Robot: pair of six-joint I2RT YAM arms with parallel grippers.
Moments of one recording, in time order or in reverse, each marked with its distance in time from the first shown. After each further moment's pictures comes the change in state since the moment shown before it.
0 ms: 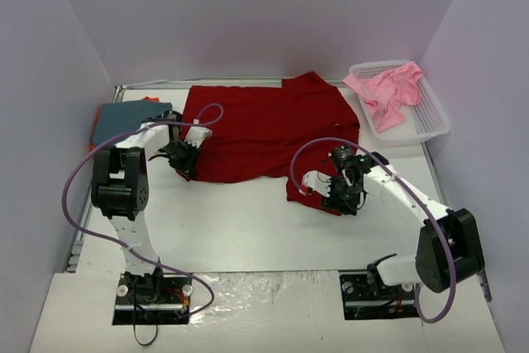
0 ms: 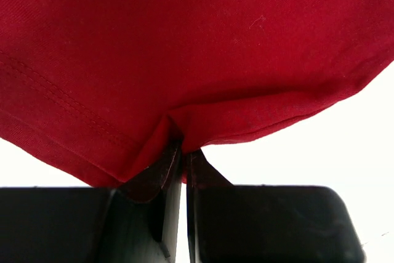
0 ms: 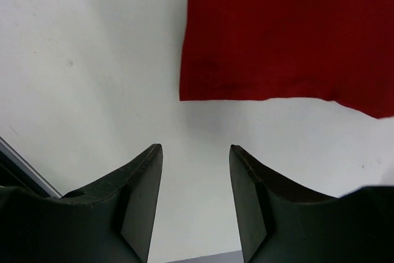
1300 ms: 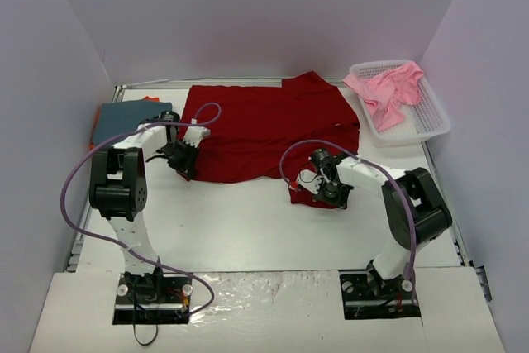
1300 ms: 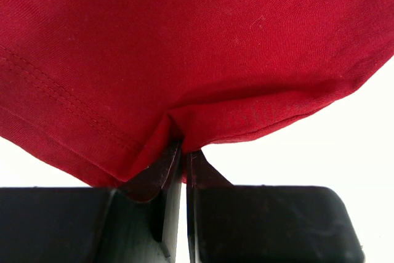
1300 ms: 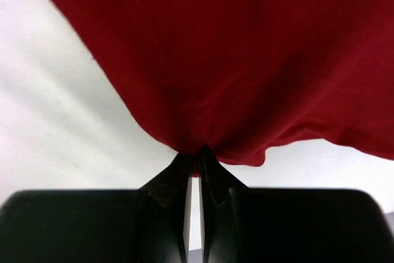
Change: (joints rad) left arm 0.023 -0.012 -0.024 0.025 0.038 -0.002; right arm 0.075 0.325 0.009 0.175 0.202 0.229
